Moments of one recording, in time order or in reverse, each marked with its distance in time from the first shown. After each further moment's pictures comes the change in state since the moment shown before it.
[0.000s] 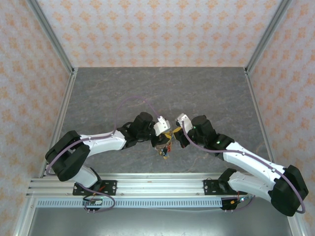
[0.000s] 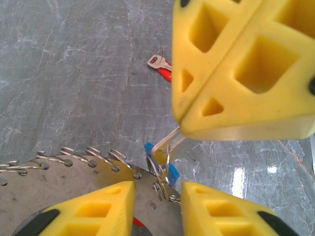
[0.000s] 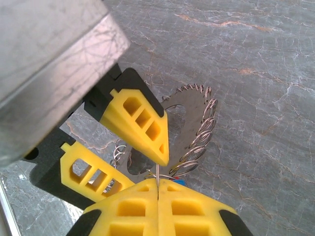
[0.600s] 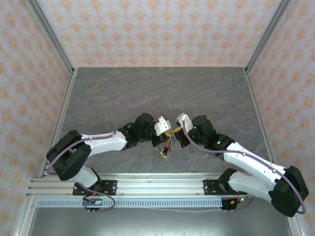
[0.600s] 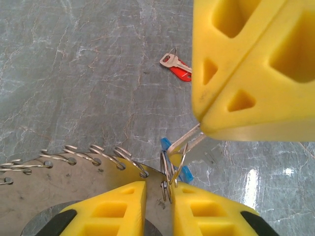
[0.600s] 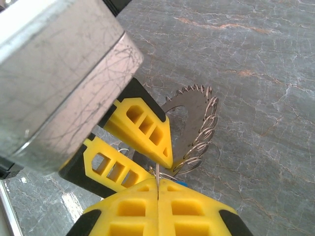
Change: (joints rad) left arm -0.011 0.011 -0.001 0.021 -0.063 0.010; right arm 0.000 -0.010 0.000 0.000 0.001 0.011
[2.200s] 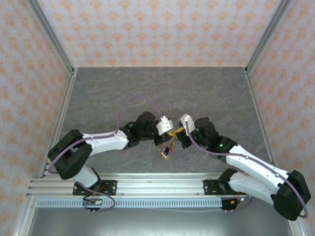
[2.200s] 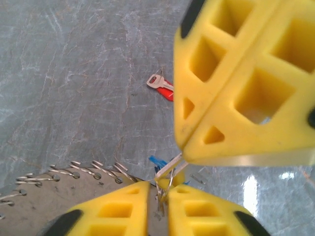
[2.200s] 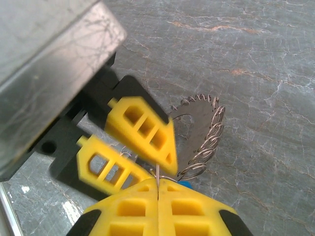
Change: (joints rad) left arm -0.012 0.016 0.033 0.024 0.047 0.018; right arm 0.000 -0.057 -0.034 0.003 0.022 0.035
